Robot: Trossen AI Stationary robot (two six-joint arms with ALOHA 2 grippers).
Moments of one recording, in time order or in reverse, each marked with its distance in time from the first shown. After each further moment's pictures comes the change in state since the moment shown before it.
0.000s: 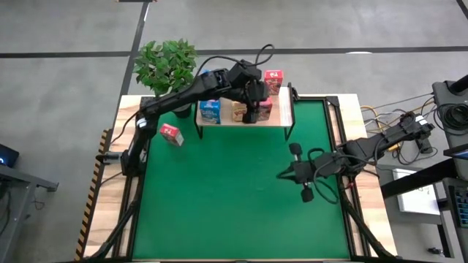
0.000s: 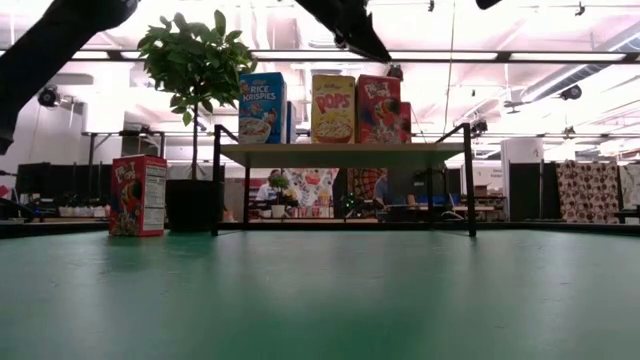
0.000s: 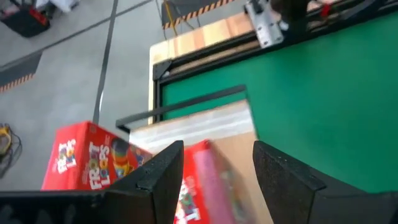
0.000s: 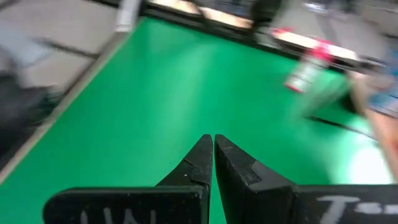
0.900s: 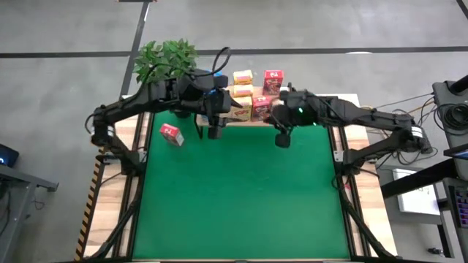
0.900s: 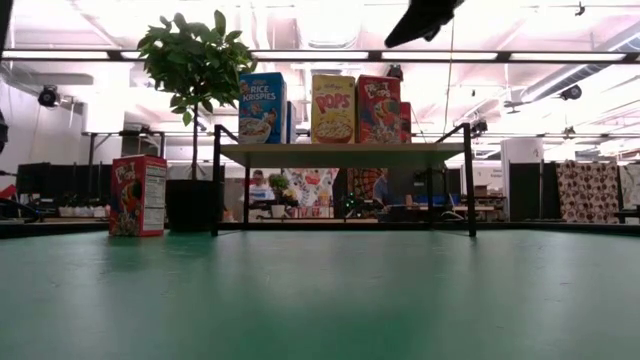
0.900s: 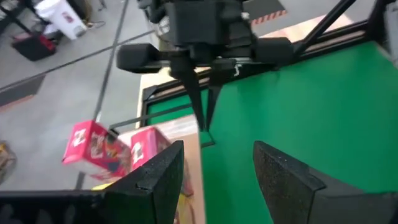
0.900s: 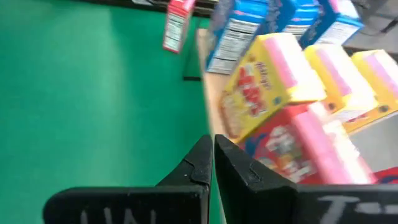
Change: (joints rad) left arm -0.150 -0.480 -0.362 -0.008 -0.055 -0.133; right arm -0.617 0.238 0.408 -0.288 -0.200 -0.202
